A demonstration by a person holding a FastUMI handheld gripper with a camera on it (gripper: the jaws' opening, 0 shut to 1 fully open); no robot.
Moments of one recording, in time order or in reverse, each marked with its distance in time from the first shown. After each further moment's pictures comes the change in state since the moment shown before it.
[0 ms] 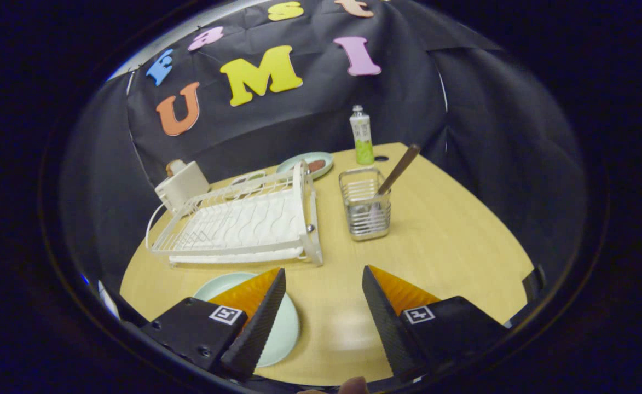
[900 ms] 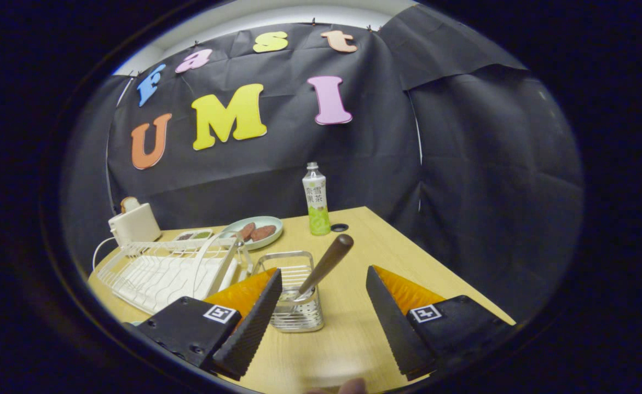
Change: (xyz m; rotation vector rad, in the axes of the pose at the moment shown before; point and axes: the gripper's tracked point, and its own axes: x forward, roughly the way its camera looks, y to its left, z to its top) arm 0.115 -0.082 0.086 0.031 -0.235 -0.092
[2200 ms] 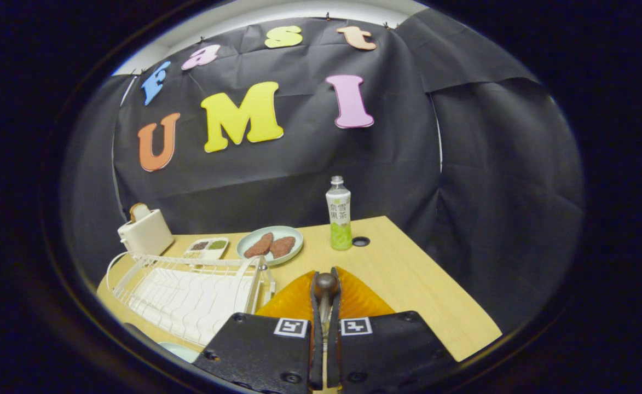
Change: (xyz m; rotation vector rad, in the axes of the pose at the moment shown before) arm -0.003 0.039 0.068 -0.061 0.041 0.023
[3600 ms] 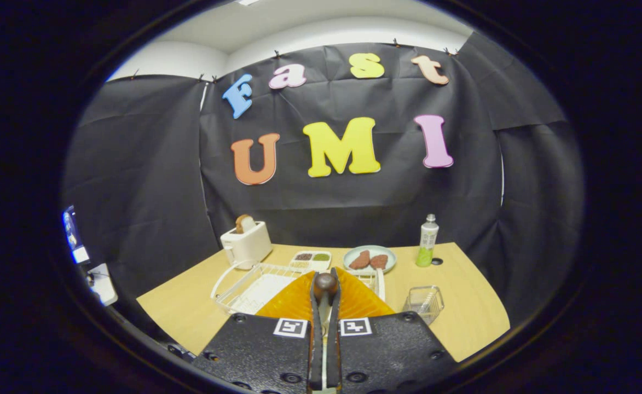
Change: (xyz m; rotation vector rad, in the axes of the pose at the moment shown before) arm -0.182 0.173 0.003 -0.111 -0.027 0.369
